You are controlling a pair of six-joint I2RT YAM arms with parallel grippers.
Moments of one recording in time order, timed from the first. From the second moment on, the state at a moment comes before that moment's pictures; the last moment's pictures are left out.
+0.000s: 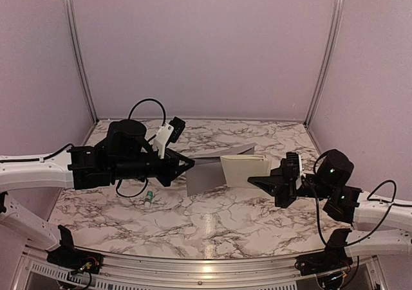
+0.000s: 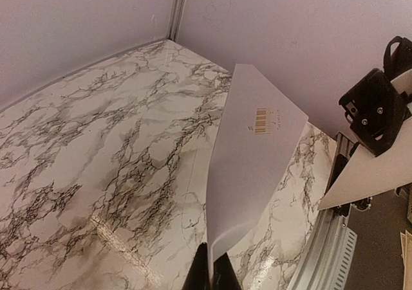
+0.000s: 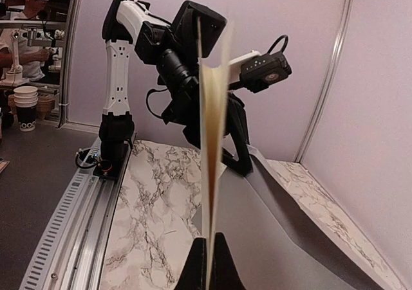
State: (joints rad) left arm -1.06 1.29 0.97 -0.07 -0.02 -0.28; right arm 0.79 0.82 0.38 0.54 -0.65 -0.17
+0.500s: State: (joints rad) left arm -1.06 1.28 0.96 -0.07 0.22 -0.29; right arm 0.81 0.86 0.46 0.43 -0.60 -0.29
